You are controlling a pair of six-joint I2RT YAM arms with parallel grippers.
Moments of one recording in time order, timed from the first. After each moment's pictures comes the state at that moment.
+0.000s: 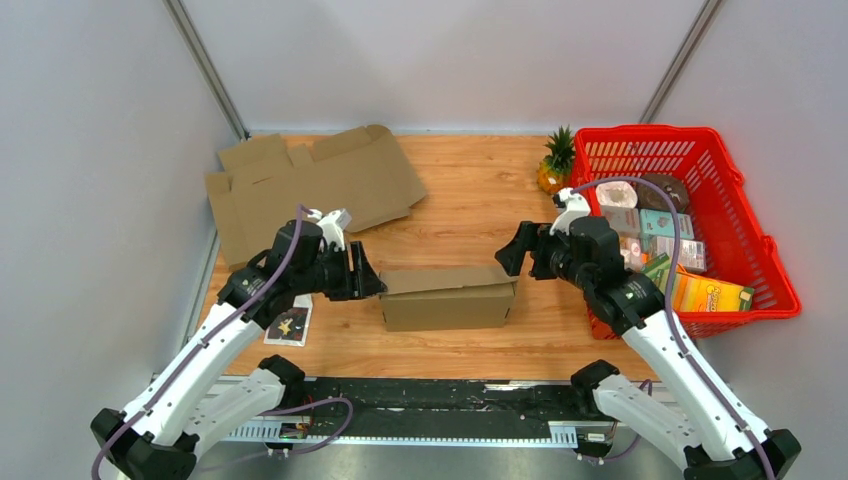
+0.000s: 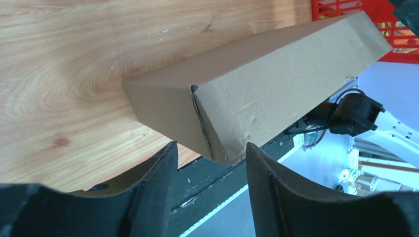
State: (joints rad) left arm -0.54 0.82 0.86 -0.74 0.32 -0.62; right arm 0.51 0.81 0.86 -0.54 -0.04 0.47
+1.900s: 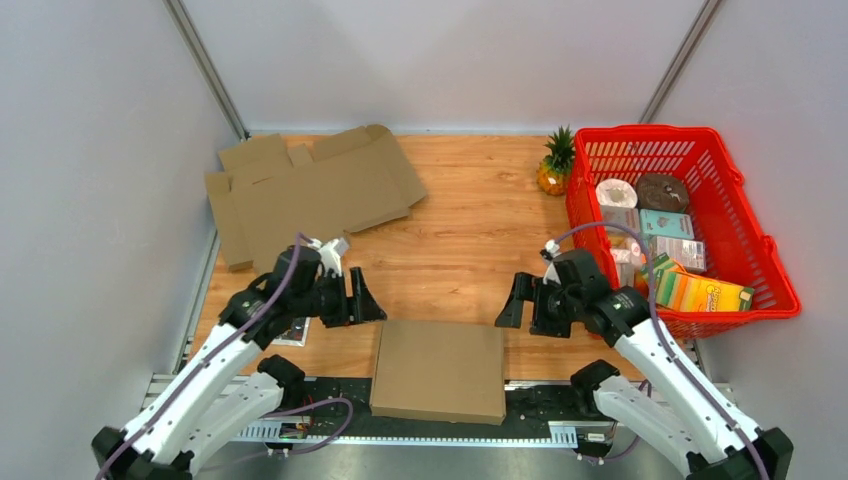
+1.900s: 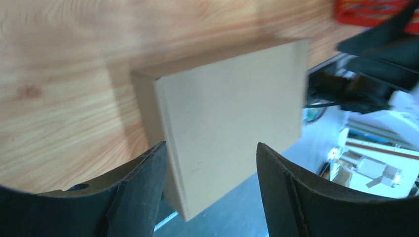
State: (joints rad) left arm -0.53 0.69 0.71 -0.78 0.41 -0.69; right arm 0.47 0.75 0.69 -0.89 -0.32 0.65
